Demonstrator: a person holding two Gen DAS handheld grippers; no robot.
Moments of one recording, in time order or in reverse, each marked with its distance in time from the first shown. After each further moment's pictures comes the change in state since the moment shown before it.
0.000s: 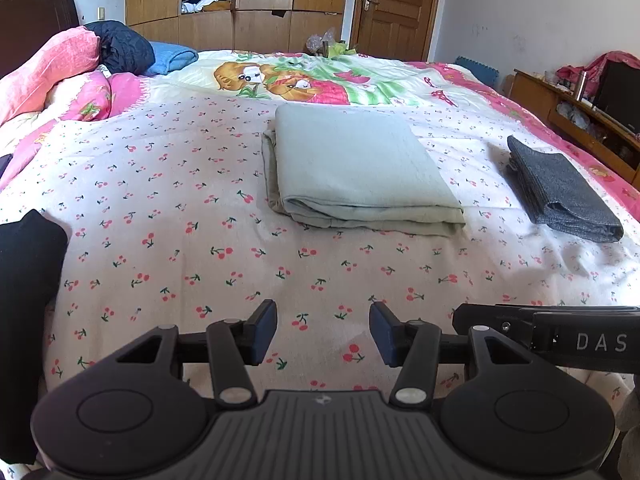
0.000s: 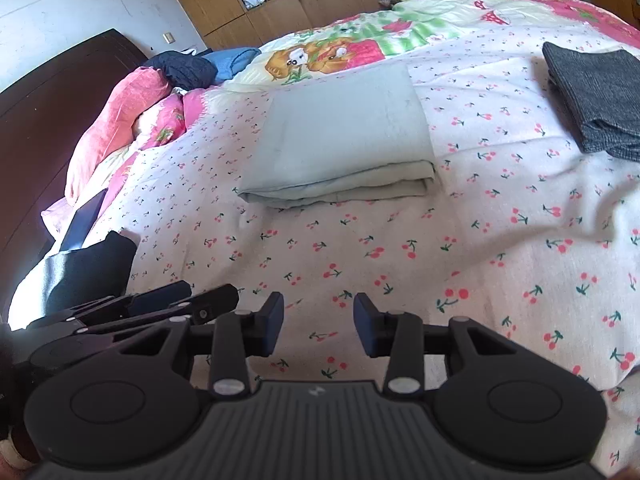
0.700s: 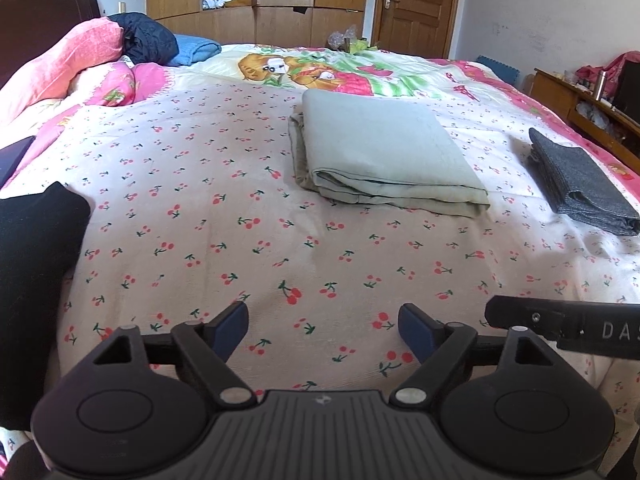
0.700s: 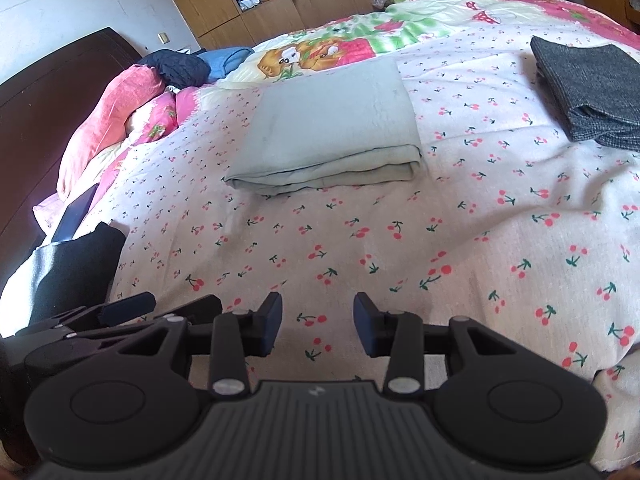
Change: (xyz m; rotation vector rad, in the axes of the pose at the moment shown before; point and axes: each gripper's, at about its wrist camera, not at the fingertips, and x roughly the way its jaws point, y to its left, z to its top) left arm -0.001 0.007 -0.022 -0.024 0.000 0.070; right arm 0.001 -0.004 -0.017 -0.015 -0.015 -0.027
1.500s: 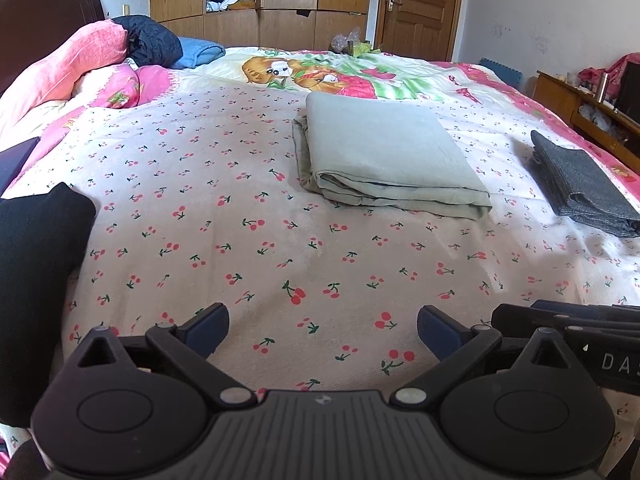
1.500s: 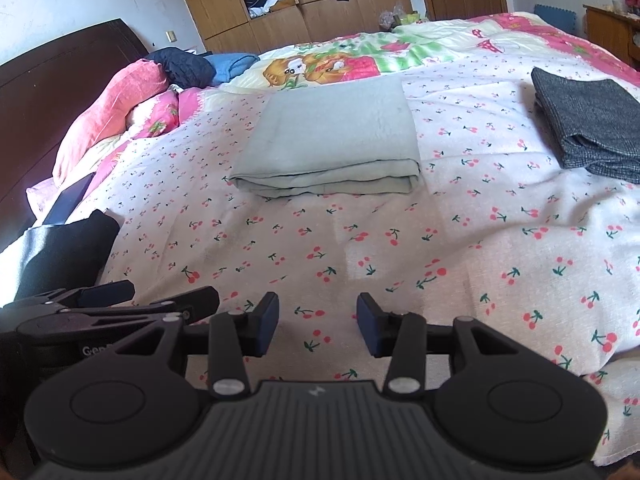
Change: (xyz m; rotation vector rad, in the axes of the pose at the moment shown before) left arm -0.002 0.000 0.000 -0.003 -0.008 0.004; right arm -0.009 0.010 -0.010 -0.083 -0.050 -0.049
